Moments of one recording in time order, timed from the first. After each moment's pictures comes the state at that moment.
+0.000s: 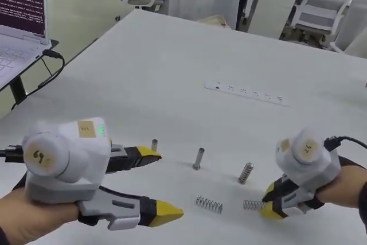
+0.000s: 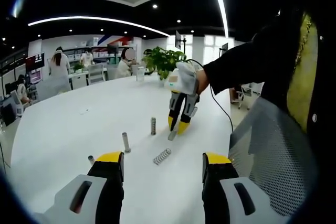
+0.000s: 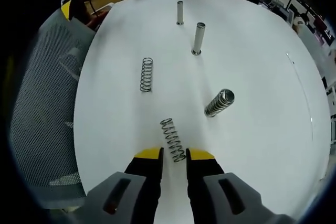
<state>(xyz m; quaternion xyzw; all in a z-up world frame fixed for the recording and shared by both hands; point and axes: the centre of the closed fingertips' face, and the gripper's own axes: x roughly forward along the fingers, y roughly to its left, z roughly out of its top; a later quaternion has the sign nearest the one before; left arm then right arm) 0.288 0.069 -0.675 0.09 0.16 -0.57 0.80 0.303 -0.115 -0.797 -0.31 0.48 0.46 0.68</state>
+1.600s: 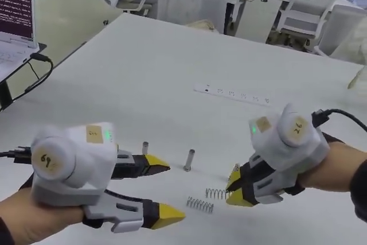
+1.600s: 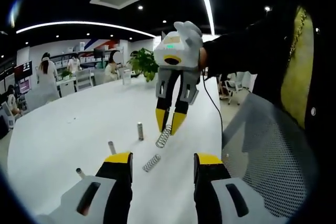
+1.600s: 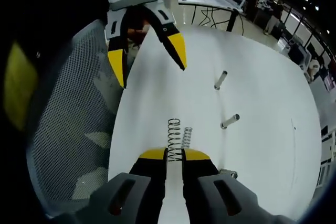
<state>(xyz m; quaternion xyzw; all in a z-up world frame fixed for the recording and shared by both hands) 0.273 0.045 -0.672 0.11 0.13 -0.62 0.77 0.277 -0.014 -0.707 -0.34 0.38 0.55 0.66</state>
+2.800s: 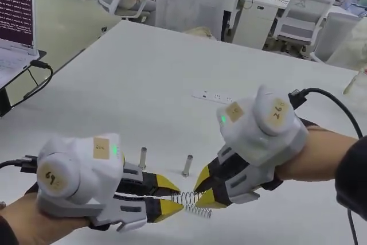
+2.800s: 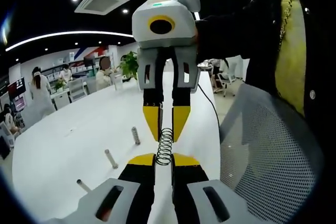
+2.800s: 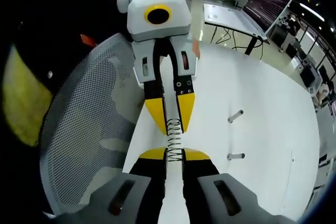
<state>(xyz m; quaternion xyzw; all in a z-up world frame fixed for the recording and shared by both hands) 0.262 0.039 -0.670 0.15 0.10 -0.64 0.75 0.255 0.033 -0.677 -0.36 0.35 0.60 0.62</state>
